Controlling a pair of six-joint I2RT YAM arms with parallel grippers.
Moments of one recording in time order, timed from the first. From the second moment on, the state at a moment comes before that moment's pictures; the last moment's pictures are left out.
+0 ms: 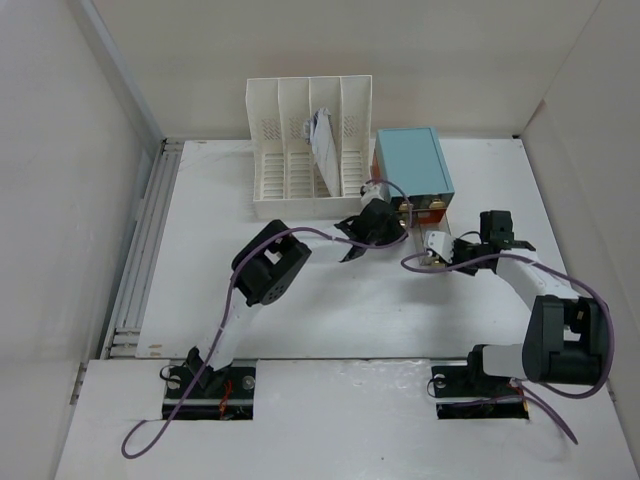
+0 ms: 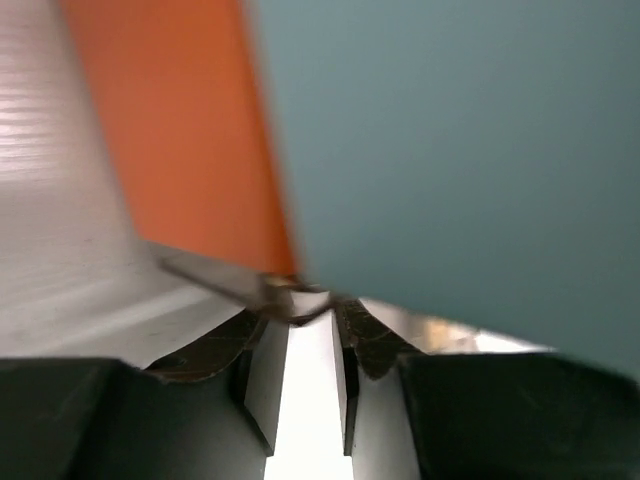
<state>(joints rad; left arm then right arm) -0.87 2.28 1.52 0.21 -0.05 -0.99 -0.08 1.31 0.69 -0.48 -0.48 -1.38</state>
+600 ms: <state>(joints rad) -0.91 1.78 1.08 0.33 -0.08 -0.94 -0.06 1.33 0.75 -0.40 -0.45 -1.38</state>
